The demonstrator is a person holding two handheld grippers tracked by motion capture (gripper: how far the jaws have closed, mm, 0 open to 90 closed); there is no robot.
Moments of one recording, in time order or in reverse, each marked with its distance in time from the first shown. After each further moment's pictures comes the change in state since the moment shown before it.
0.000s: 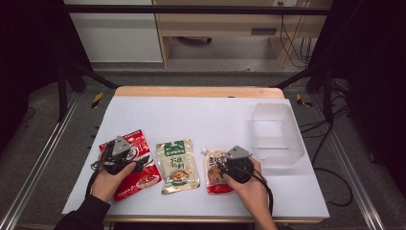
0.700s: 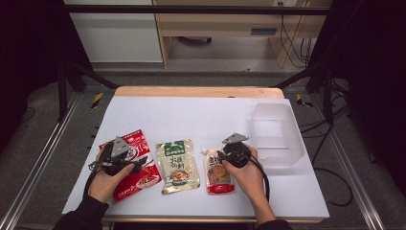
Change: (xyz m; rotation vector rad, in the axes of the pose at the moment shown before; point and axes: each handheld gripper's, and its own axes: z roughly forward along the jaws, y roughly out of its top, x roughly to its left) left arm -0.003 0.001 -0.005 0.010 0.015 0.071; right arm -0.026 0.018 0.036 0.066 0.003 0.060
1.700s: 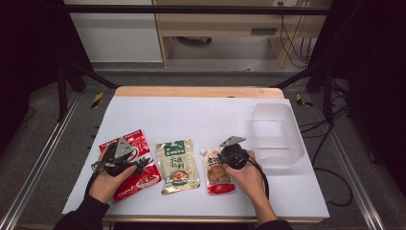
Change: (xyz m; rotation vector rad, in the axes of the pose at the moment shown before) left arm -0.005 0.001 0.003 0.018 -0.020 0.038; right arm 0.005 -0.005 0.007 0.050 0.092 -0.042
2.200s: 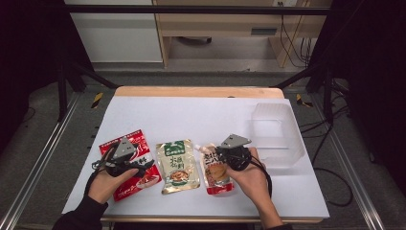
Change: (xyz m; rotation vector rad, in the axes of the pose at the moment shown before) left arm -0.012 0.019 -0.013 -0.057 -0.143 0.018; right arm 0.018 0.021 -0.056 -0.178 0.026 -0.113
